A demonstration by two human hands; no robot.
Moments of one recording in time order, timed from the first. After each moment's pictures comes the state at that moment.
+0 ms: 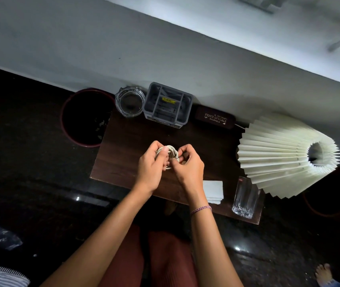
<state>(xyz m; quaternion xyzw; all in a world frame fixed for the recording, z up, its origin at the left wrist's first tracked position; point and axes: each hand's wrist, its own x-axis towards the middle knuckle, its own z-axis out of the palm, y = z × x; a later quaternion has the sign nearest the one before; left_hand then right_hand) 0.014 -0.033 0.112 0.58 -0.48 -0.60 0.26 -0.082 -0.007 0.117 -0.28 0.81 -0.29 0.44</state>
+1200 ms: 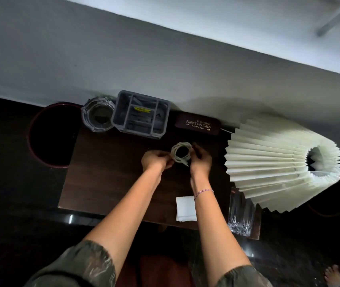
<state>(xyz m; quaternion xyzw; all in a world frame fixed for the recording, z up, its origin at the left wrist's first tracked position) -0.081 -0.076 -0.009 0.69 -0.21 -0.68 0.12 -0.173 -0.034 -0.015 0.00 0.79 -0.47 0.39</state>
